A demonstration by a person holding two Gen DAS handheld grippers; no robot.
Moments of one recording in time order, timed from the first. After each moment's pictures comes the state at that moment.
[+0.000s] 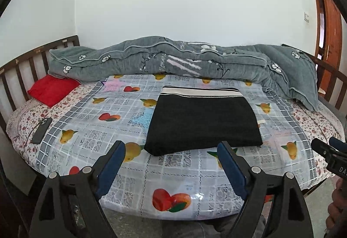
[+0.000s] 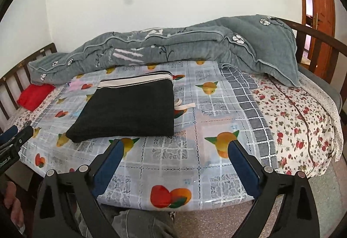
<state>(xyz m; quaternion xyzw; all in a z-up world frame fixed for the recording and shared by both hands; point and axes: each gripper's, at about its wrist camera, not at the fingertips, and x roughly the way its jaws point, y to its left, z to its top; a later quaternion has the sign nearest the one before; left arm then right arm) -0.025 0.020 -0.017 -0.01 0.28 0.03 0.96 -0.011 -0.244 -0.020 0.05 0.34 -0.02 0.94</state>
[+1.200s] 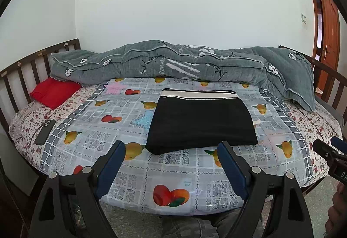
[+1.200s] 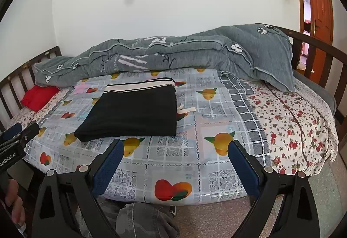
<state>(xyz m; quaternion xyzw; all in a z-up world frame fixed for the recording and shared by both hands) -0.044 0.014 -0.006 0.00 0.27 0.03 0.96 -0.042 -0.236 -0.003 0.04 0.32 -0.01 0.95</state>
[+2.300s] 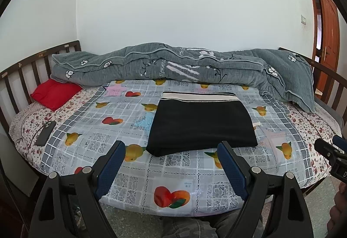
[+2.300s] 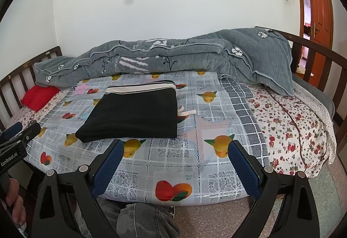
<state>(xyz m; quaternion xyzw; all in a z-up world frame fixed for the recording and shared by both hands) -0.043 0.017 -0.003 0.00 0.27 0.03 0.96 -0.045 -0.235 0.004 0.04 0.31 -0.01 0.95</state>
